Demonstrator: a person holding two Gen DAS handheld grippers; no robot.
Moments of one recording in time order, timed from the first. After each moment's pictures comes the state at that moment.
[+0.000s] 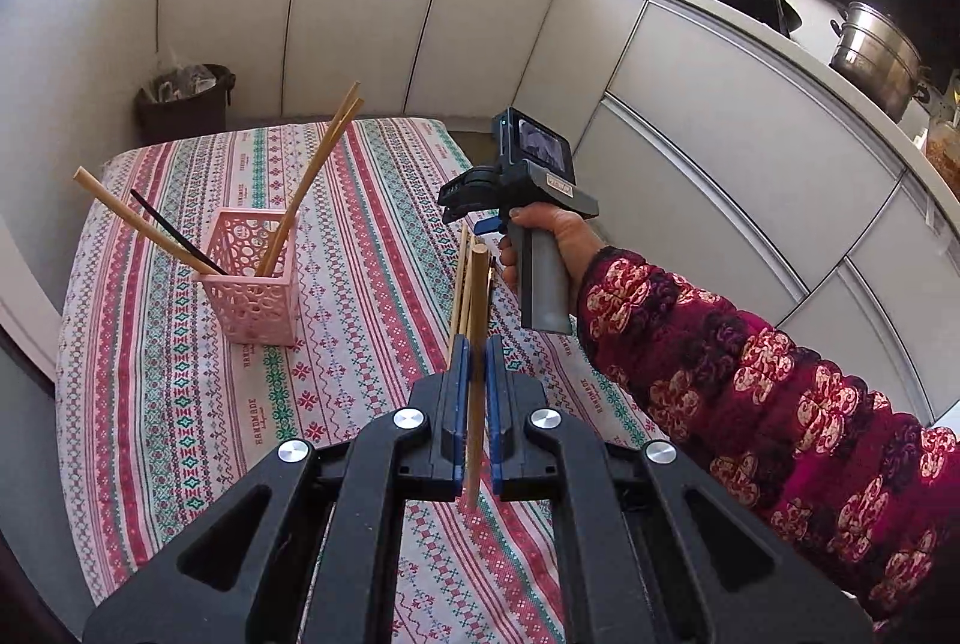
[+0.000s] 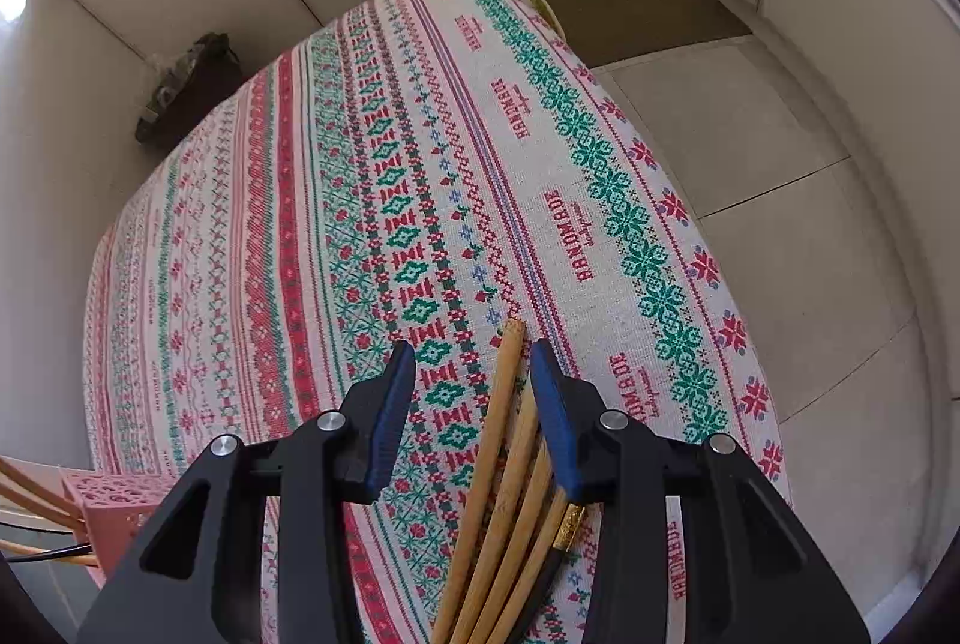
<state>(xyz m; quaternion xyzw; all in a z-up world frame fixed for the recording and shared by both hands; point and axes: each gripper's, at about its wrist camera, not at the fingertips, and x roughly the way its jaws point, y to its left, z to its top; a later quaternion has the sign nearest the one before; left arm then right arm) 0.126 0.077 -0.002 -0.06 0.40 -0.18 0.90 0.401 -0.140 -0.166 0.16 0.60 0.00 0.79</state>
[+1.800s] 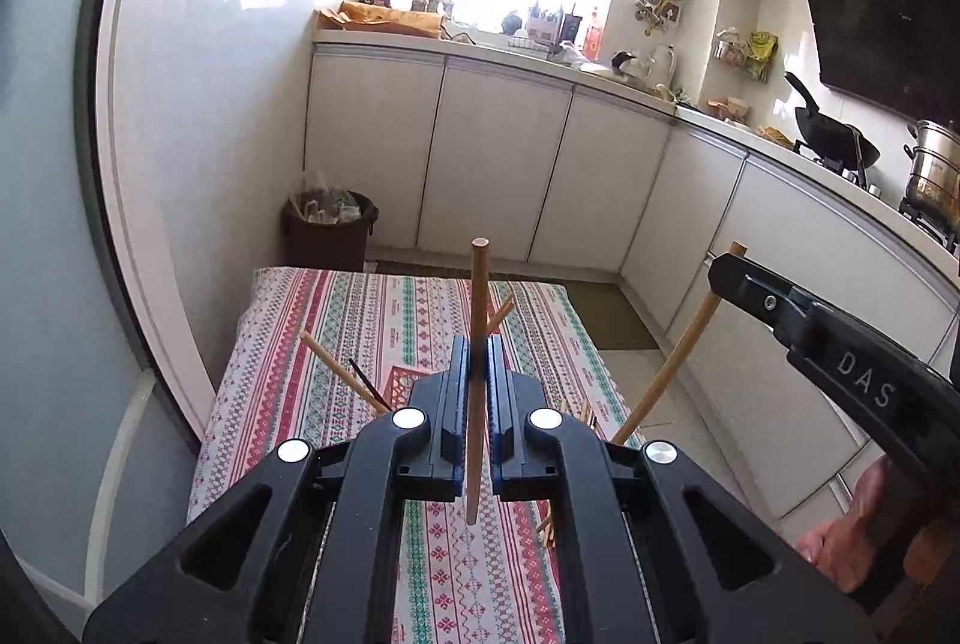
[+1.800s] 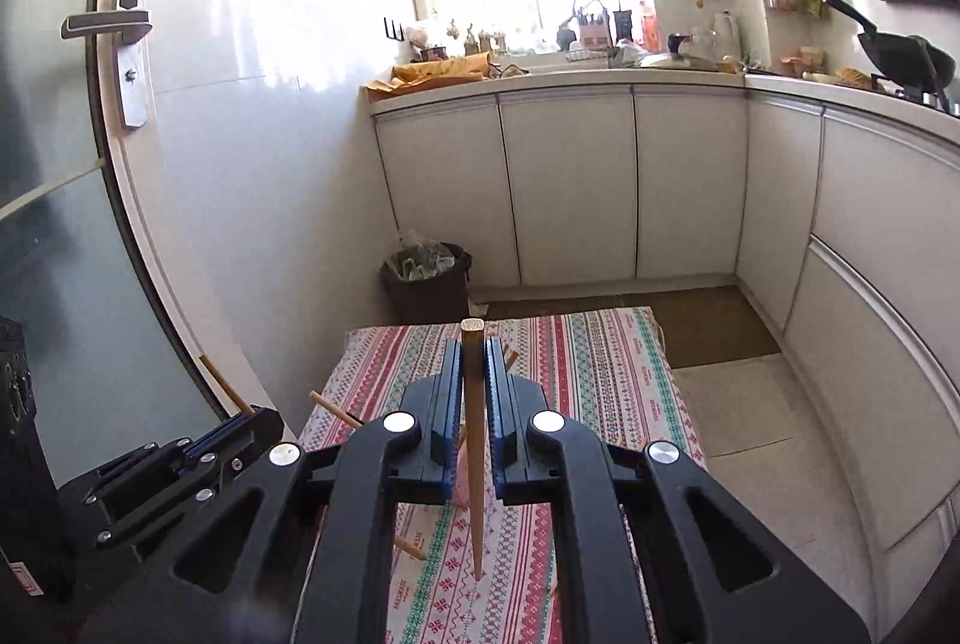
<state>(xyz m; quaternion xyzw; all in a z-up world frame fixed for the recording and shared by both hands) 0.093 0.122 0.103 -0.08 0.25 -0.02 0.97 0.109 -0.038 0.156 0.06 0.25 0.14 0.96</state>
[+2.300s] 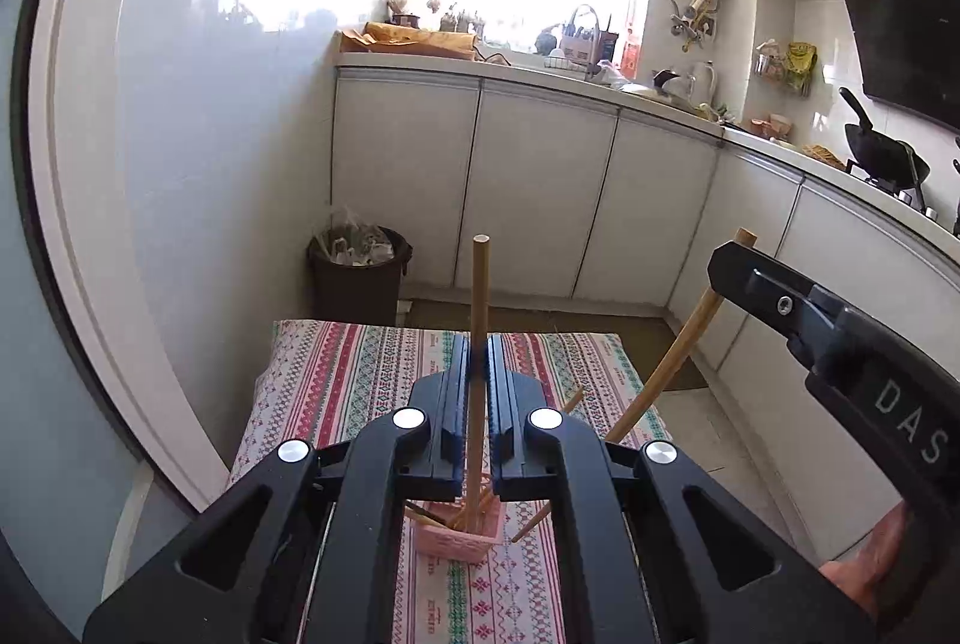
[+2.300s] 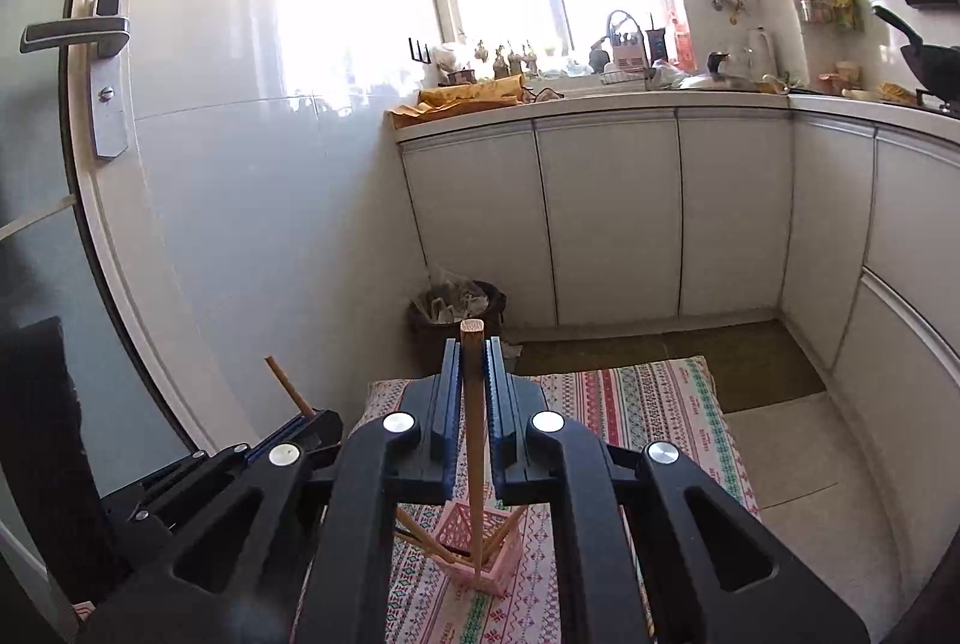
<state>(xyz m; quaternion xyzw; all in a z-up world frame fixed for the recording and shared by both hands) 0.187 0.144 0.098 -0.06 0.23 0.03 0.97 0.195 0.010 0.148 0.07 0.22 0.17 0.96</state>
